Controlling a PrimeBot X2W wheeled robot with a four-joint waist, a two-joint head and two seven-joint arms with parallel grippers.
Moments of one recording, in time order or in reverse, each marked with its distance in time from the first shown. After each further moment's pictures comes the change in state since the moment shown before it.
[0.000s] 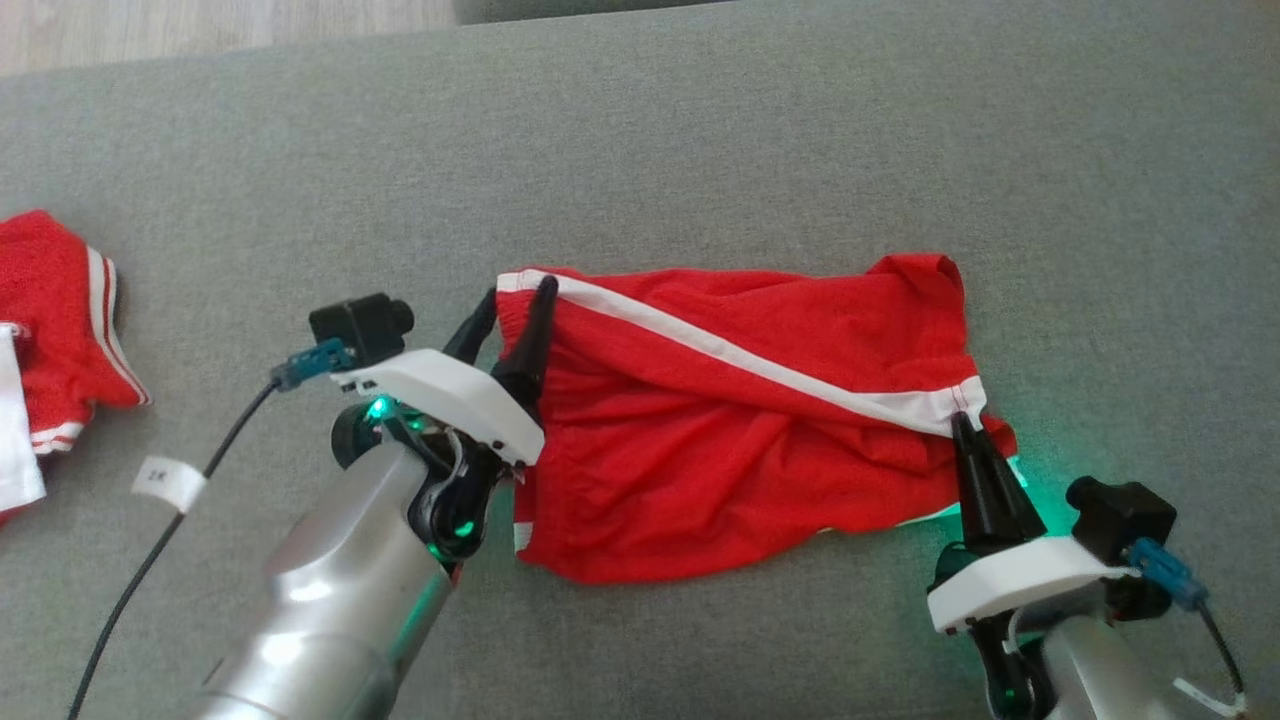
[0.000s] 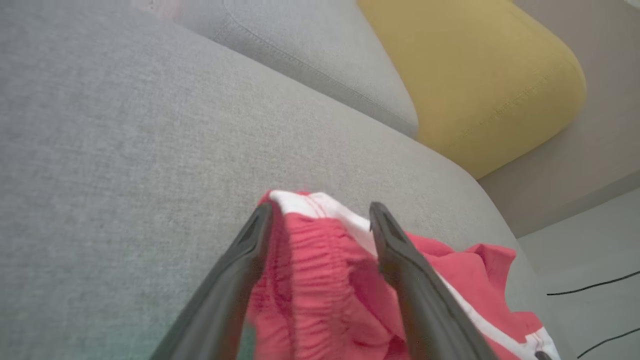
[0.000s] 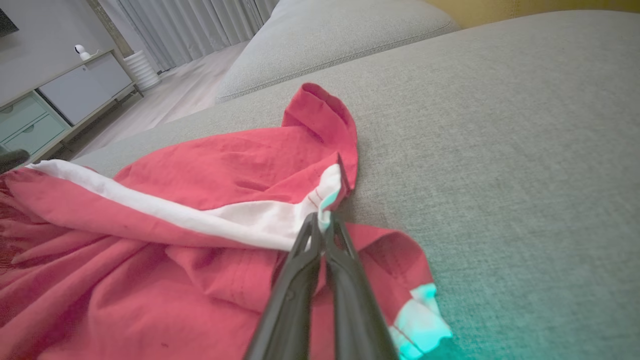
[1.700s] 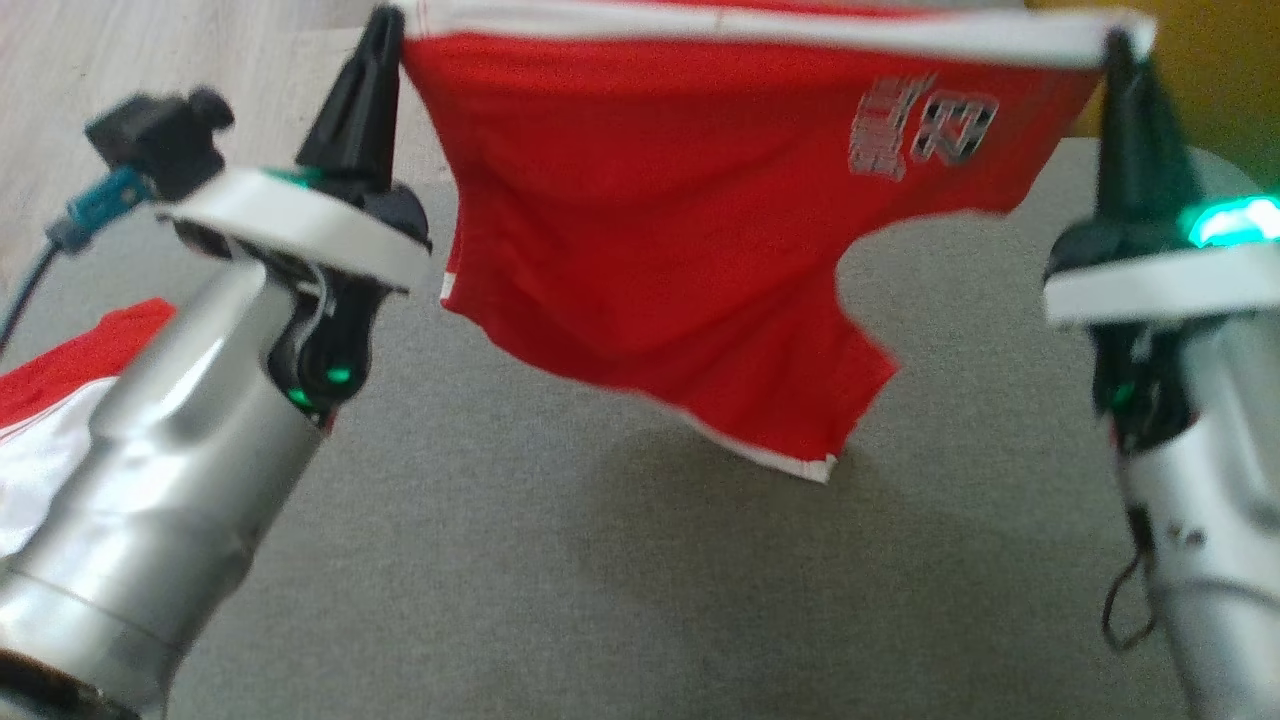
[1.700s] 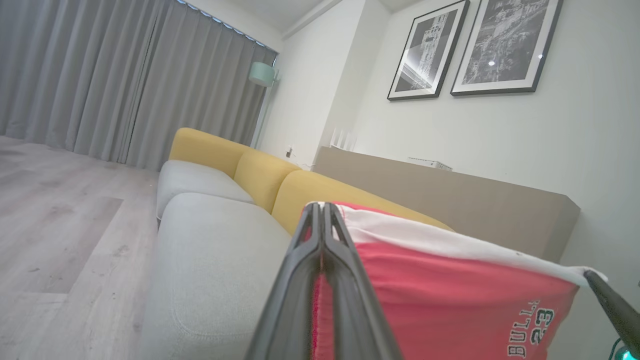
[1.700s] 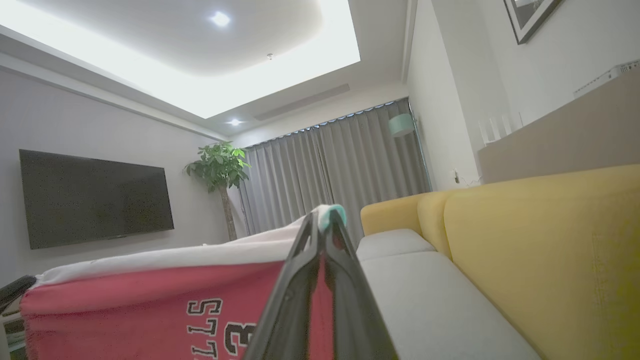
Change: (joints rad) left arm -0.228 0.245 -0.102 -0.253 -0.086 0.016 -0.203; right arm -0.380 -0.157 0.039 -0.196 0.201 0.000 0.000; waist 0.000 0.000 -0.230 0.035
